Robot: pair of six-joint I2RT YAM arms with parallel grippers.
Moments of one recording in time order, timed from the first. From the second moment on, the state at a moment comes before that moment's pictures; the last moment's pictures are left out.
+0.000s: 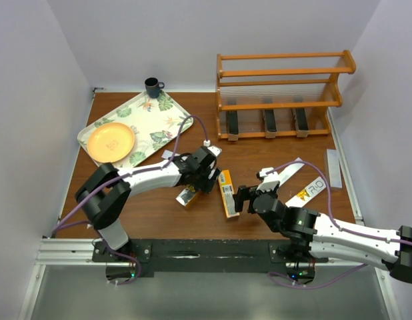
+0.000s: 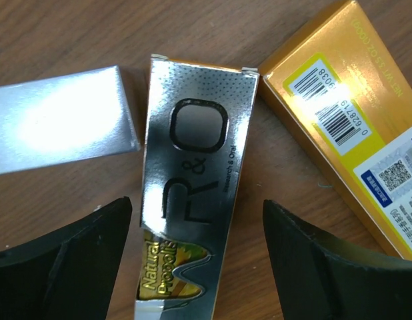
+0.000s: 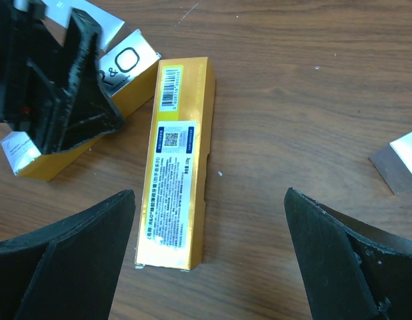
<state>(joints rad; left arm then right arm) -0.85 1.68 1.03 -0.38 -0.16 -0.29 1.18 0.71 0.40 -0.29 0.72 0.68</state>
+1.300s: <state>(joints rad) -0.82 1.08 0.71 -0.12 -0.29 -0.82 1.18 0.85 0.37 0.14 0.35 0.55</state>
